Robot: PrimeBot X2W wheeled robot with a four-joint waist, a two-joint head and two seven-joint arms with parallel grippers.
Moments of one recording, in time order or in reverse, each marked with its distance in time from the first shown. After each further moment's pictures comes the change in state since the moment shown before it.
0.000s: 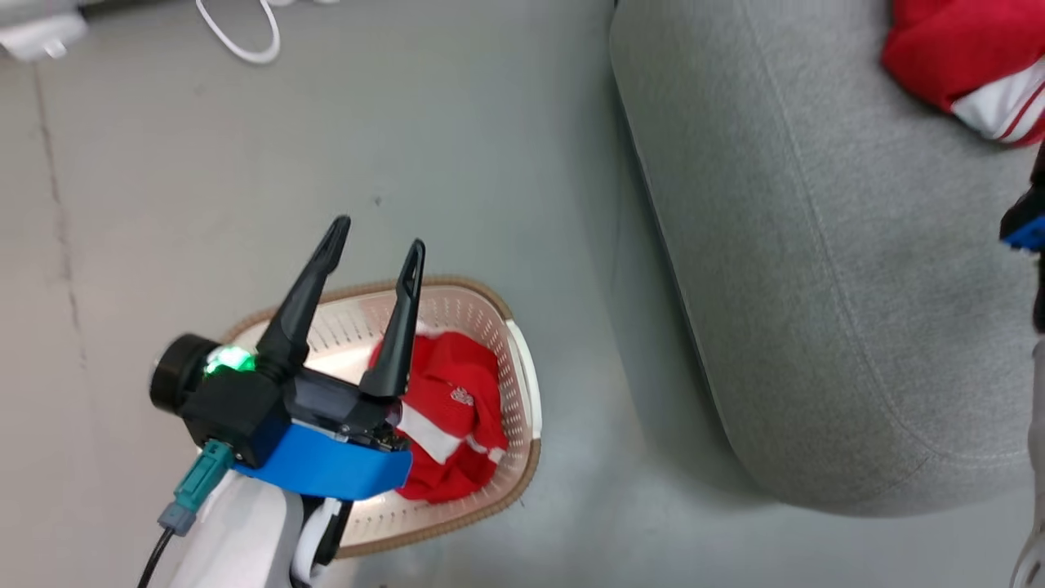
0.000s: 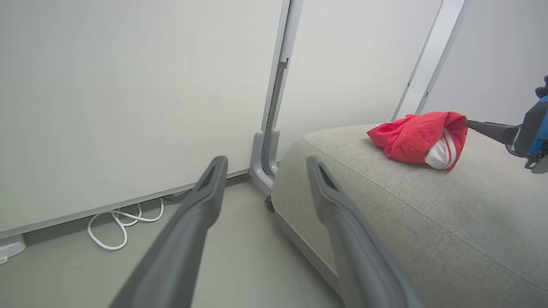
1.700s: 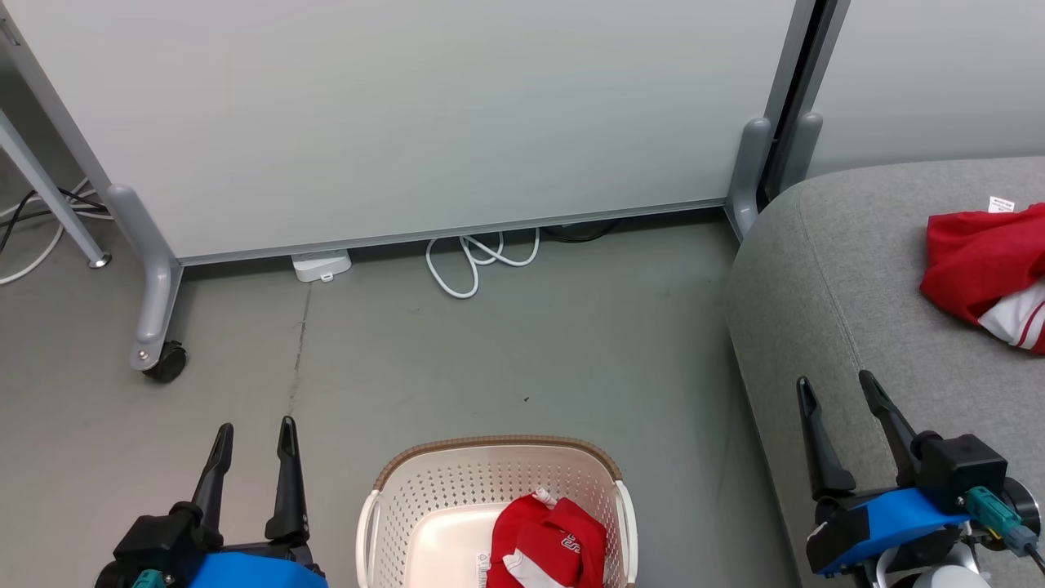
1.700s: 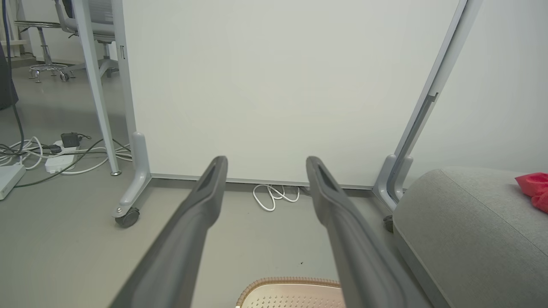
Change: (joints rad) left arm 0.302 -0.123 0.322 0.228 0.001 0.000 0.000; right arm 0.879 0.174 0.500 -0.769 0.251 0.000 0.091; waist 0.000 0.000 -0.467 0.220
